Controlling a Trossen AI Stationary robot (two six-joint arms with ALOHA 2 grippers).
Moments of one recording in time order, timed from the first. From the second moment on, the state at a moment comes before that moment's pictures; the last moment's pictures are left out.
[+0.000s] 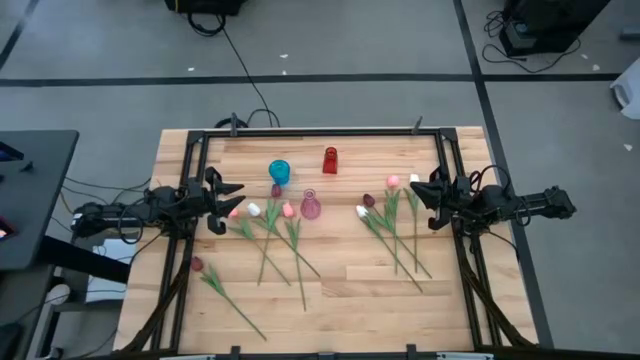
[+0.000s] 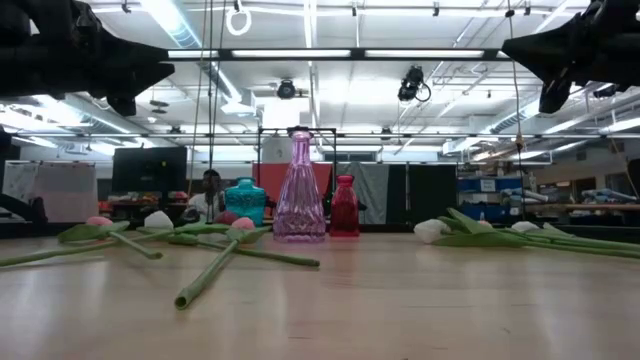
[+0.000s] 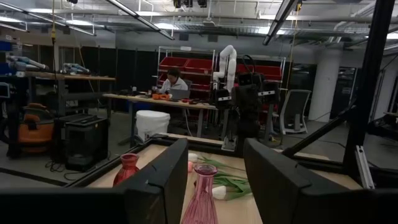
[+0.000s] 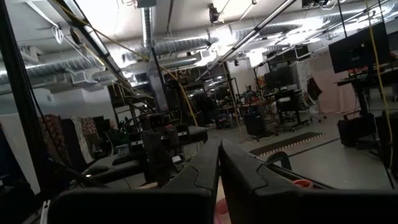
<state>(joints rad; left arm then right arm) 0.01 0.01 0.01 0.24 -0.22 -0.06 0.13 0.03 0.01 0.36 0.42 0.13</state>
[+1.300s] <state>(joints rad) 0.01 0.01 0.01 0.45 -0.27 -0.33 0.13 0.04 0.01 0.54 0.37 0.16</state>
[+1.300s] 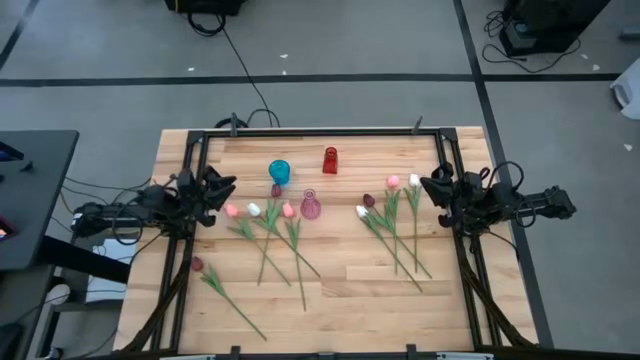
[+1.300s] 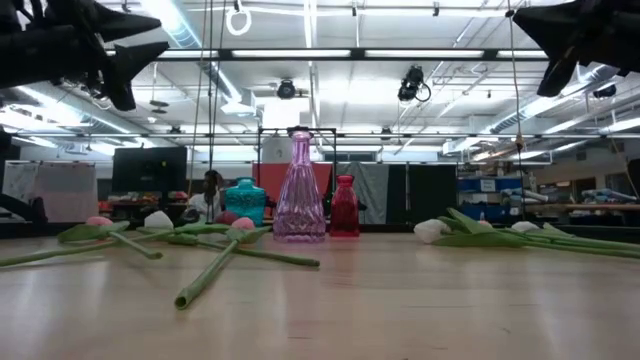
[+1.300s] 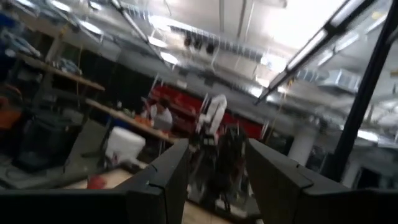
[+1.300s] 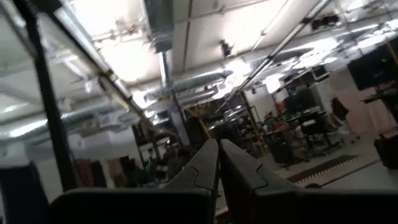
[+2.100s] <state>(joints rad) 0.00 0.54 0.31 0.26 -0.27 -0.26 0.12 0.63 0.65 -0.37 0.34 0.43</state>
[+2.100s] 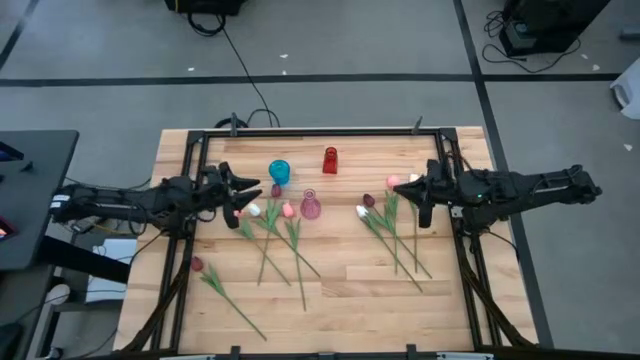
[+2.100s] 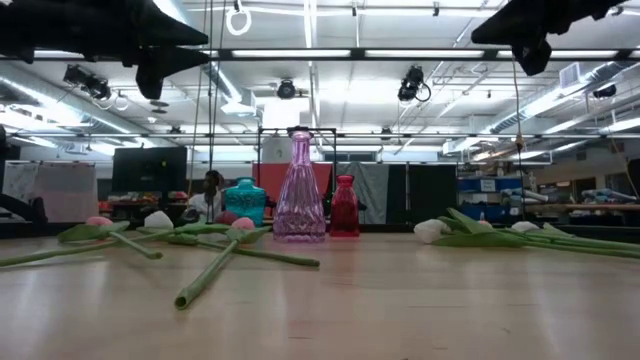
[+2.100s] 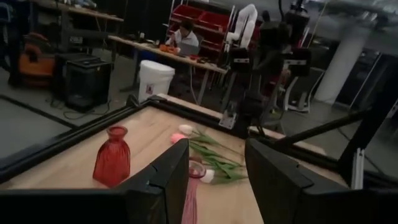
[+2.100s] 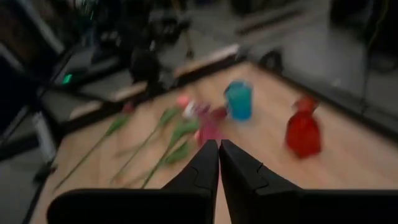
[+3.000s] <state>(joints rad) -0.09 0.82 0.31 0.53 -0.31 -0.13 0.05 1.26 1.01 -1.21 0.17 0.85</state>
